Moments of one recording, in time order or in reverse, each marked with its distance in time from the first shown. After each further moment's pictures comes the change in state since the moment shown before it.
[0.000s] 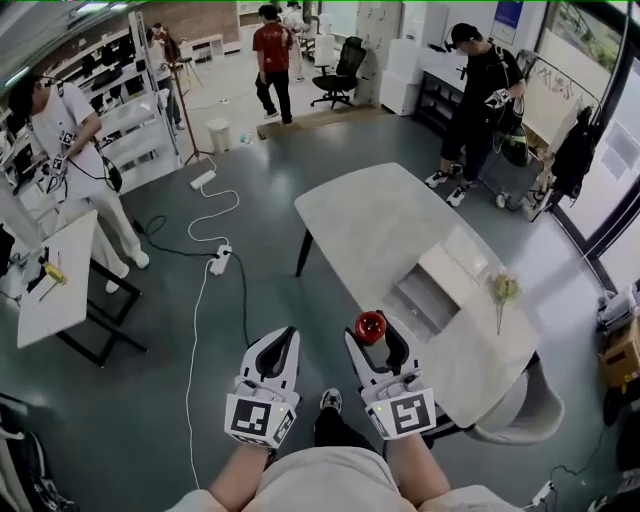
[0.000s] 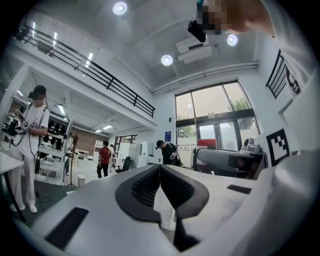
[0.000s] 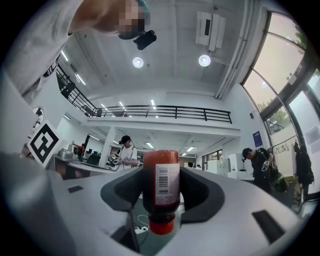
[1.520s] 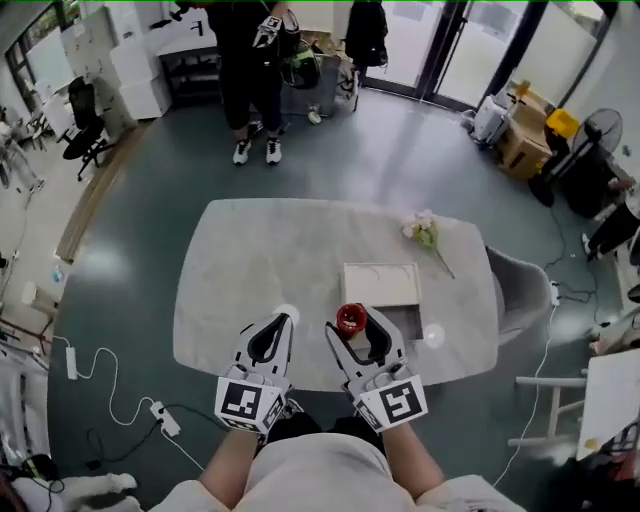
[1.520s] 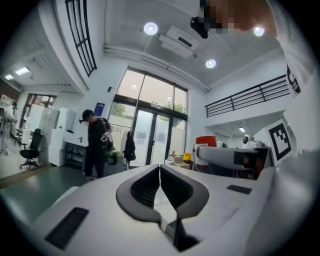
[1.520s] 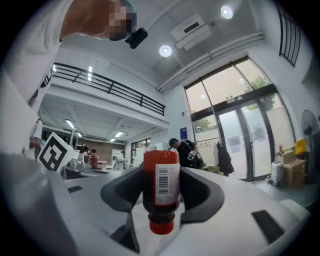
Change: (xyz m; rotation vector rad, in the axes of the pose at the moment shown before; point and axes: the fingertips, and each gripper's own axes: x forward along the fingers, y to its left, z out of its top) left arm 0.495 0.012 -0.078 -0.038 0.206 -0.970; right arm 0.203 -0.325 -0.128 0.049 0.162 -0.872
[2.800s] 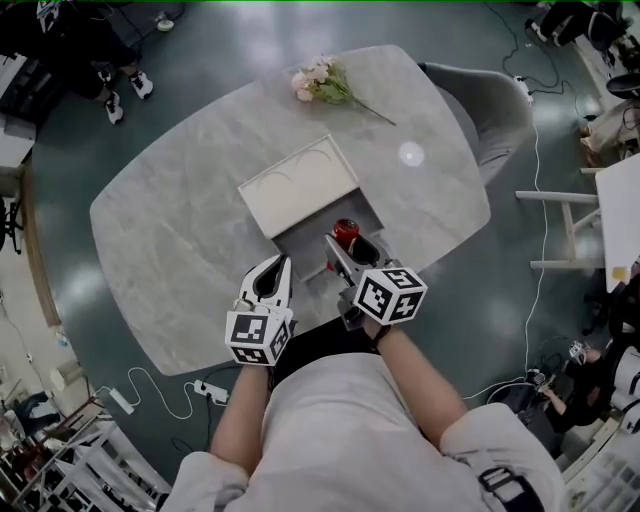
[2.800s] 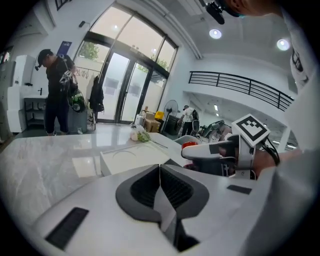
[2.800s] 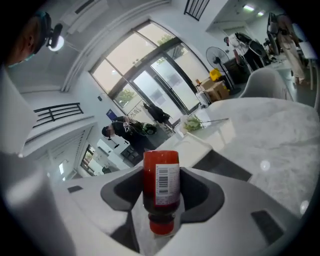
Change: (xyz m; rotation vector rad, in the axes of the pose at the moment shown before) left arm 0.159 -0.118 -0.226 -0.054 0.527 -0.382; right arm -0.099 -0.208 -0.260 0.831 0.312 -0.566
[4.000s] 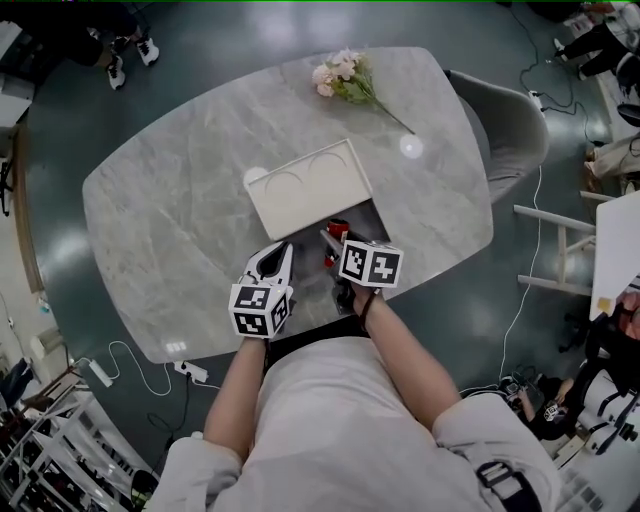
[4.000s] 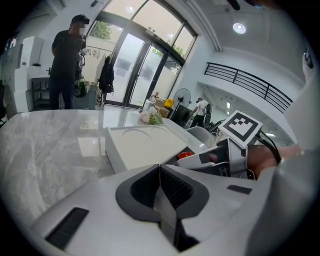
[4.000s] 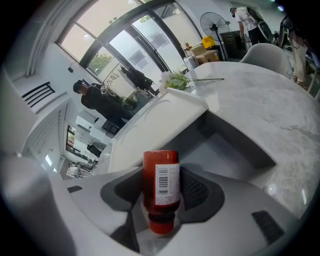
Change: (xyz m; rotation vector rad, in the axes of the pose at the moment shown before) left arm 0.058 0.048 -0.045 -0.156 0.159 0.035; right arm 0.079 -0.066 -0.063 0.065 0.417 -0.212
